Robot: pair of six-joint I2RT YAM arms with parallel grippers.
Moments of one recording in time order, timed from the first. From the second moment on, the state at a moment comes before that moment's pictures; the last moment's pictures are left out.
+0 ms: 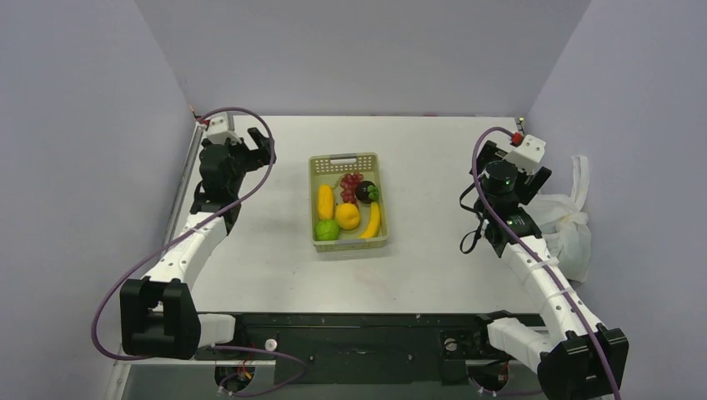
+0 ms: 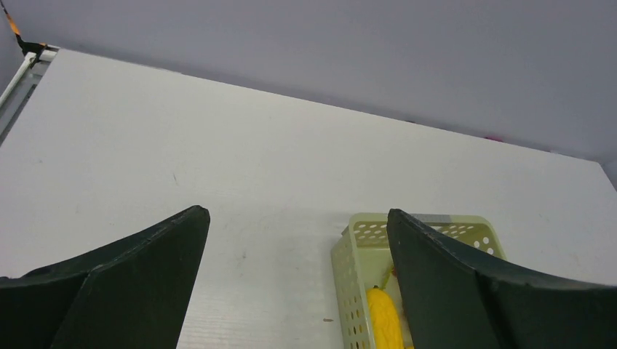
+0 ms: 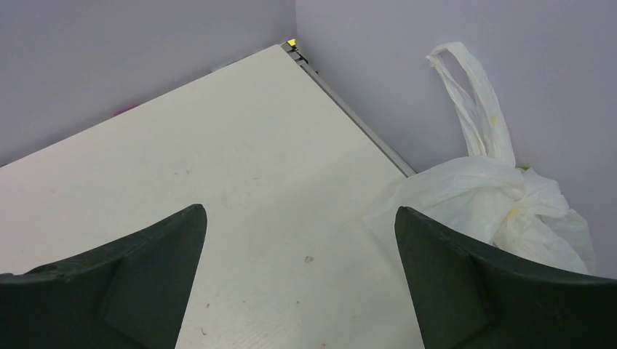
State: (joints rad) left arm -0.09 1.29 0.88 0.31 -0.03 -0.35; right arm 0.21 1.04 0.85 -0.06 0.76 0.21
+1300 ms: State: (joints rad) left arm -0.17 1.34 0.91 0.30 0.14 -0.33; right arm 0.01 1.11 0.78 -0.16 1.22 0.44
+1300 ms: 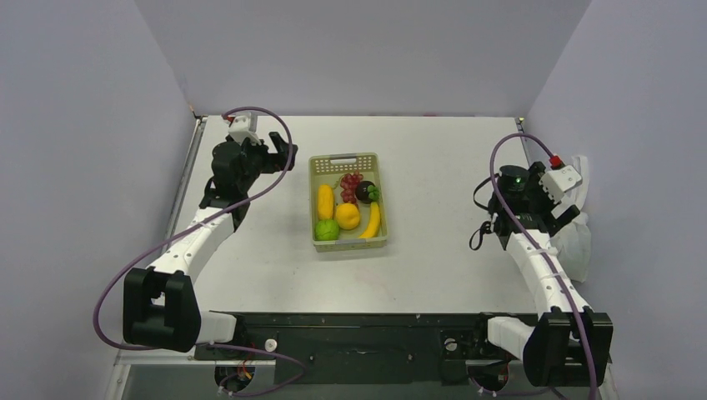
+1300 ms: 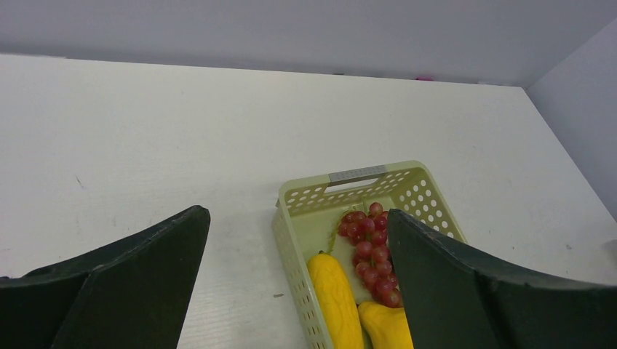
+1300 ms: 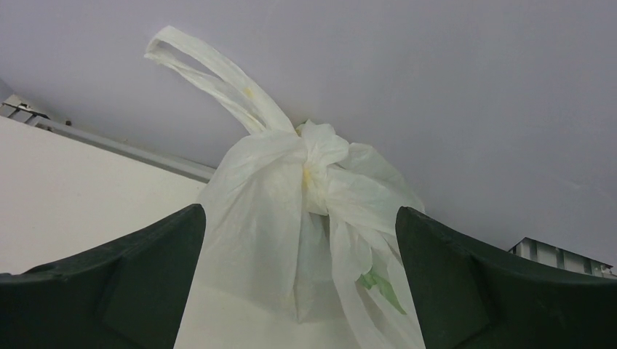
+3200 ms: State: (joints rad) left arm -0.18 1.38 0.96 0.26 0.19 -0.31; right arm -0.24 1.32 0.70 0.03 0.50 0.51
